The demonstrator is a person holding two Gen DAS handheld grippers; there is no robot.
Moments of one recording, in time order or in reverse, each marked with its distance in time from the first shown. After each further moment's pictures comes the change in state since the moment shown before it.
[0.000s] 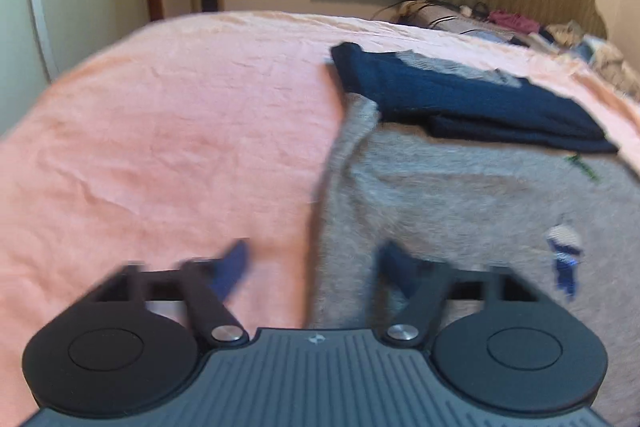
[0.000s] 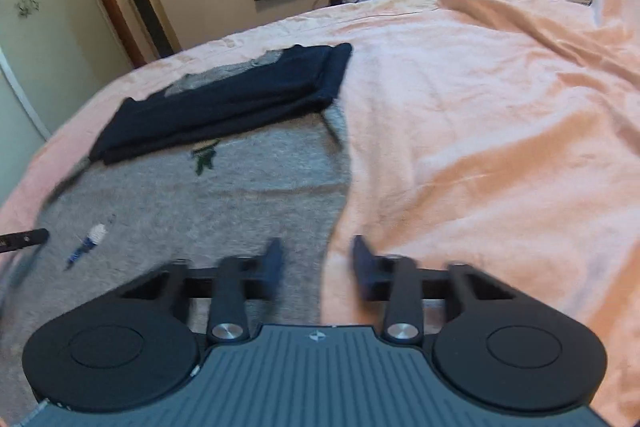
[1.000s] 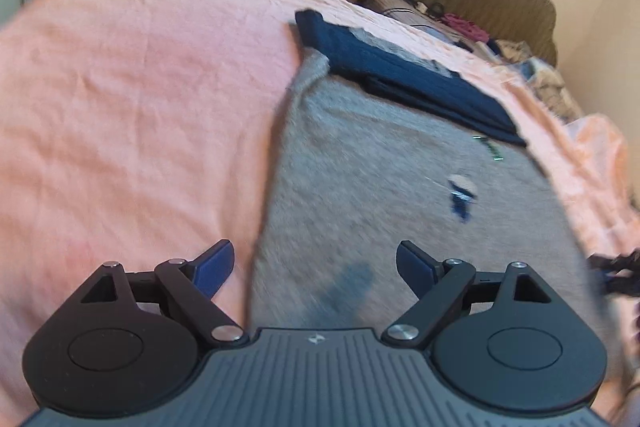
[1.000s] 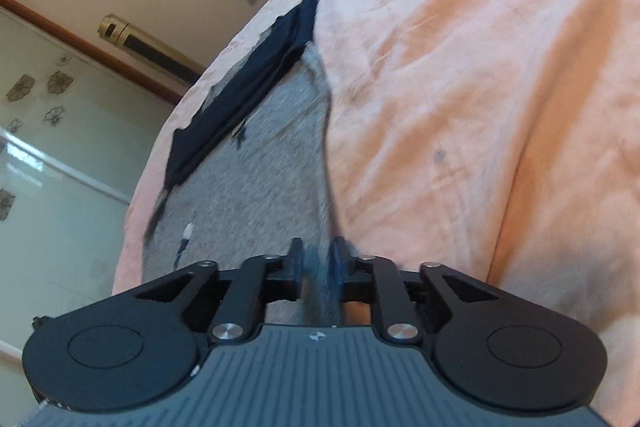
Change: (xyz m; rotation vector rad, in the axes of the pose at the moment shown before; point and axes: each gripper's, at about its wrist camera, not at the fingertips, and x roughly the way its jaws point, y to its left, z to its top) left arm -0.062 0.035 -0.044 -0.218 0.129 -0.341; right arm -0.045 -0.034 -0.057 0.360 0.135 0.352
